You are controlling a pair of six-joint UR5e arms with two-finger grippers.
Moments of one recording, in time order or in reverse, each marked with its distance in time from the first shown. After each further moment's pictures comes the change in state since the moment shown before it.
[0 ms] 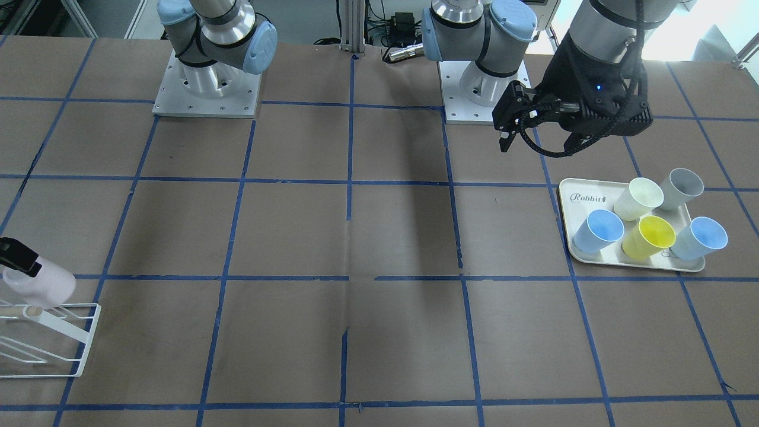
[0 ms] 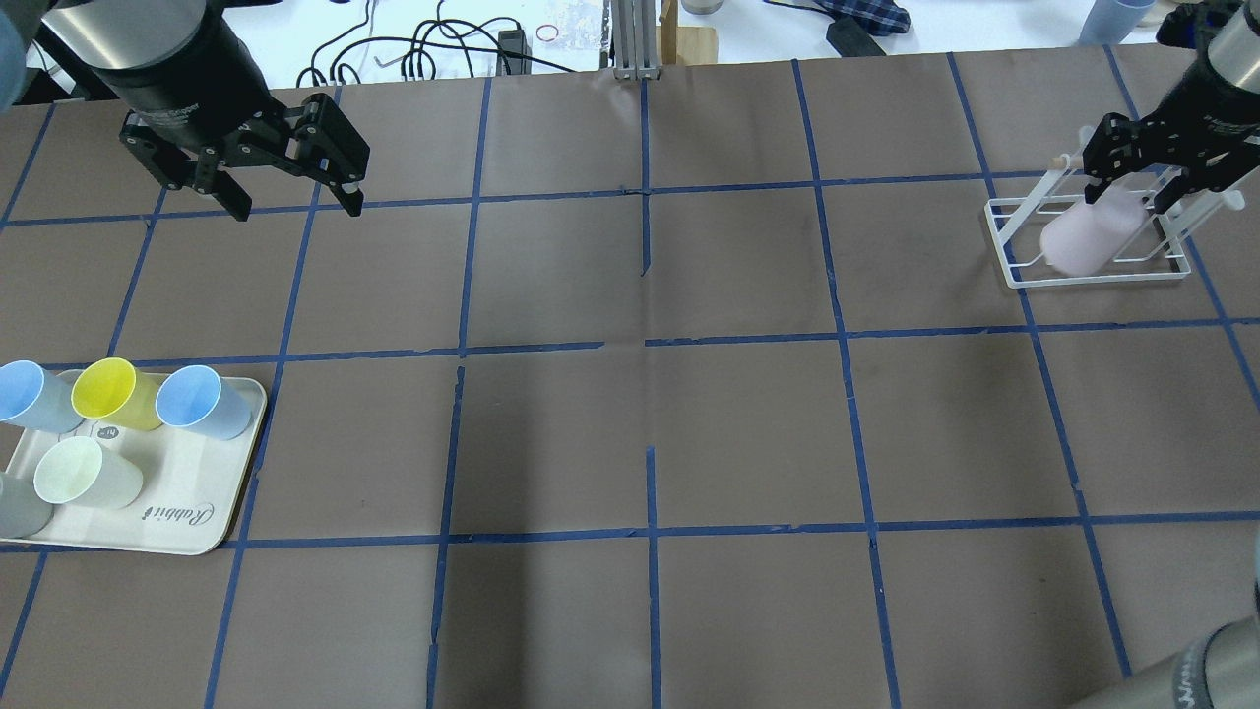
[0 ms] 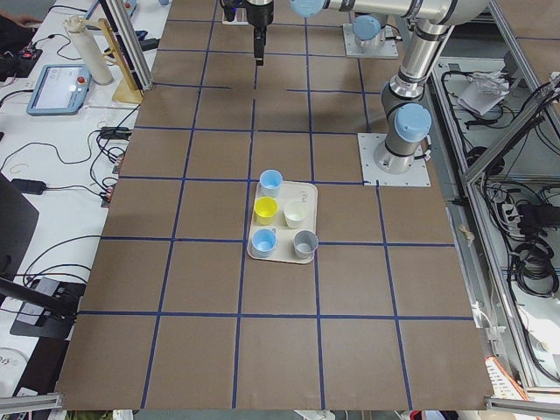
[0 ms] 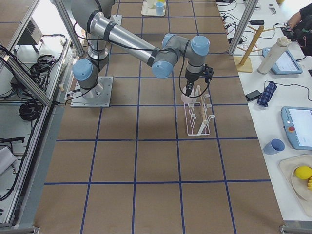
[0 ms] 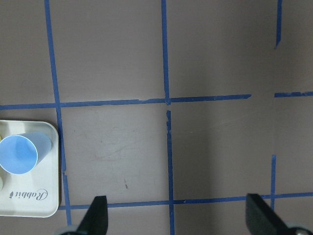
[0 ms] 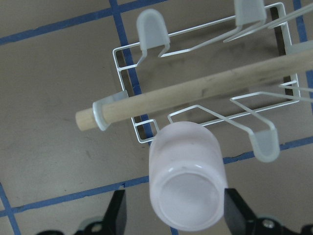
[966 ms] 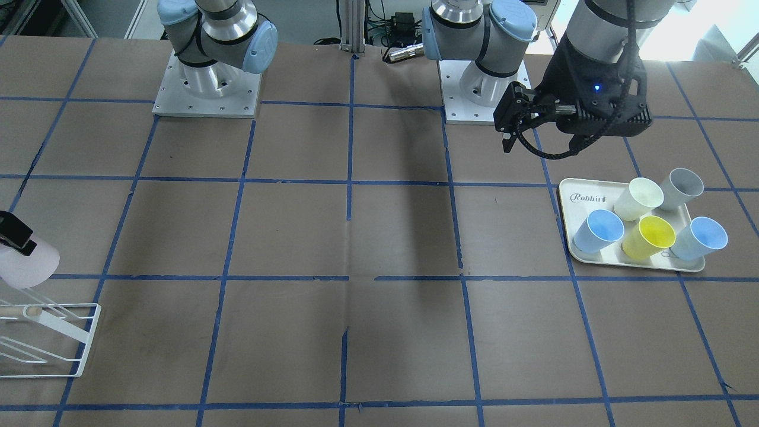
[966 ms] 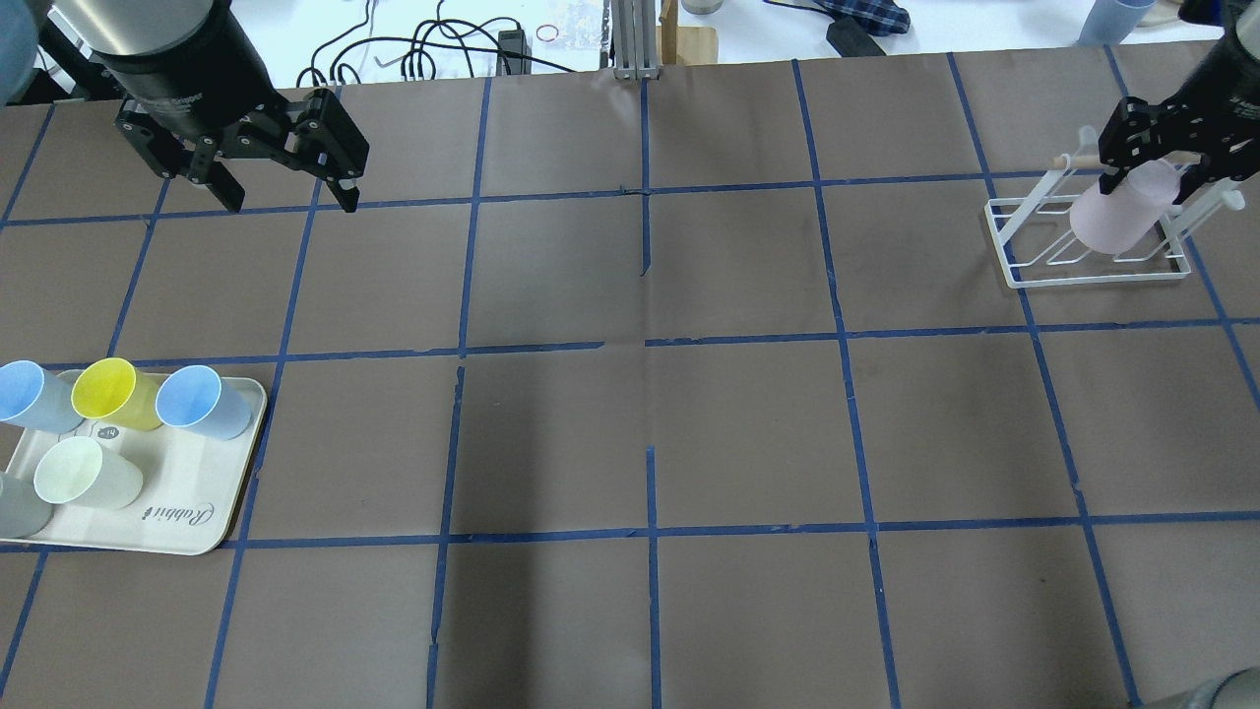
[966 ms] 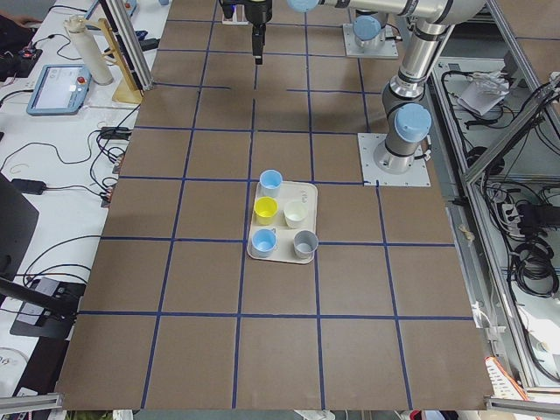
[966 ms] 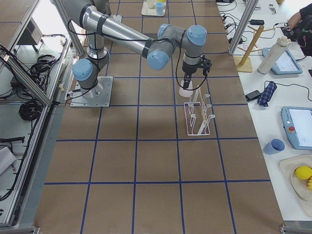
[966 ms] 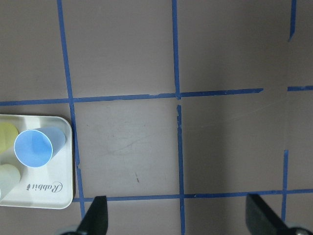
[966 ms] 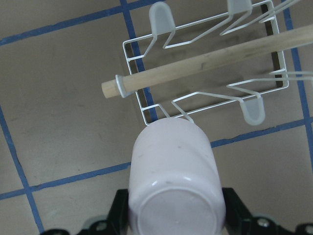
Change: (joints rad) left arm -0.021 -0.018 0.022 -0.011 0.040 -0.004; right arm 0.005 -0.076 -0.001 0.061 0.000 0.009
